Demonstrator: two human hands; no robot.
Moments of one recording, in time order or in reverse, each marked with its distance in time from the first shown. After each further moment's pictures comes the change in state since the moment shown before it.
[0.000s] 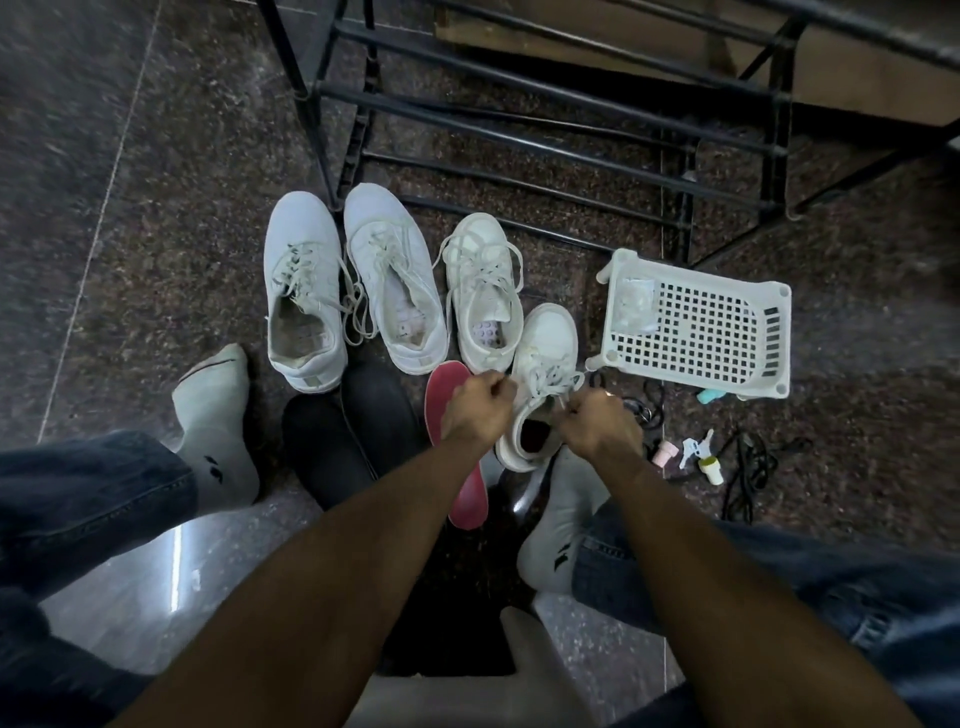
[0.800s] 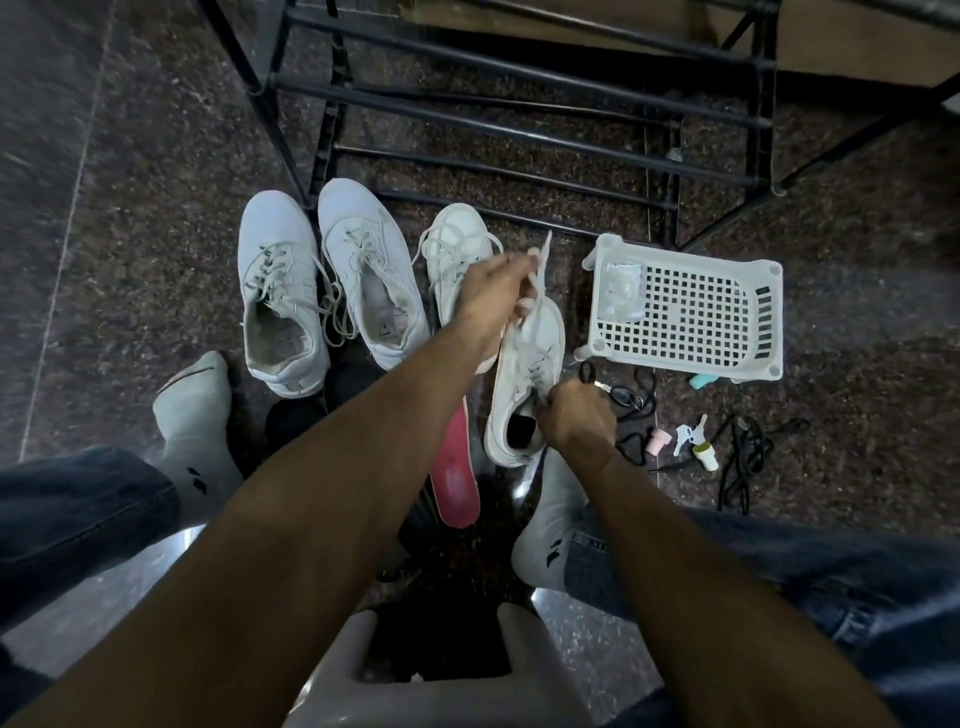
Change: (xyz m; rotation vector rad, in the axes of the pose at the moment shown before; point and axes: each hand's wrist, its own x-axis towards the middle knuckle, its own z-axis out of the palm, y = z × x) left_hand 0.042 0.116 -0.034 -0.693 -0.079 -0.030; right_hand 0.010 -0.006 0.012 -0.090 0.009 -0.020
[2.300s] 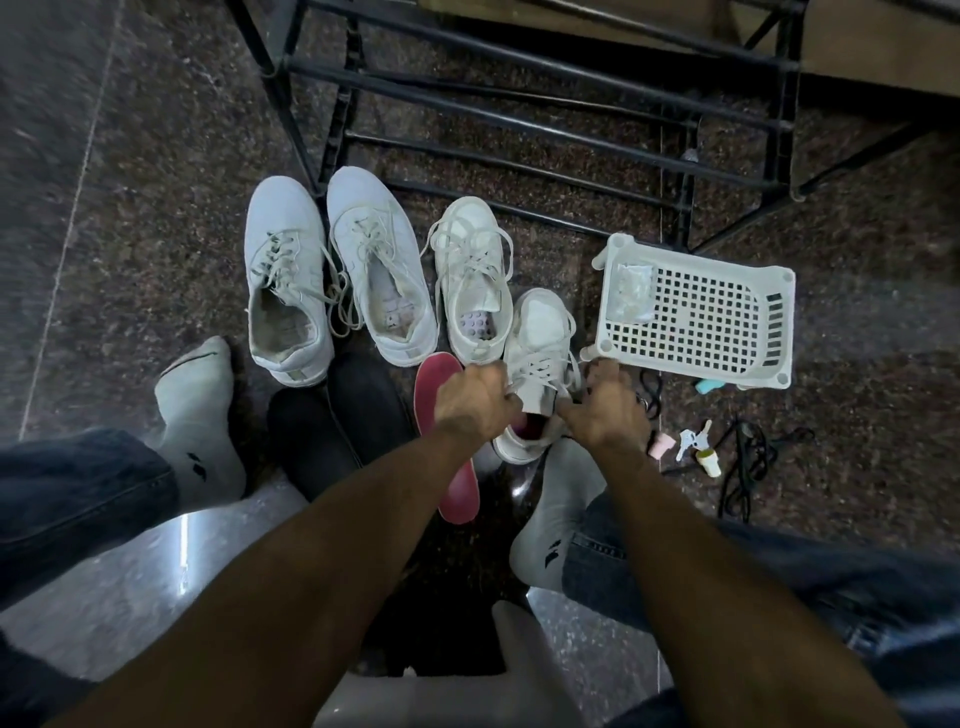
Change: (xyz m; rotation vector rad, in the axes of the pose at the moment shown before) left_hand -0.042 -0.088 -0.030 1.307 -0.007 0.134; right_hand 0.003 0.024 -0.010 0.160 0.120 0.058
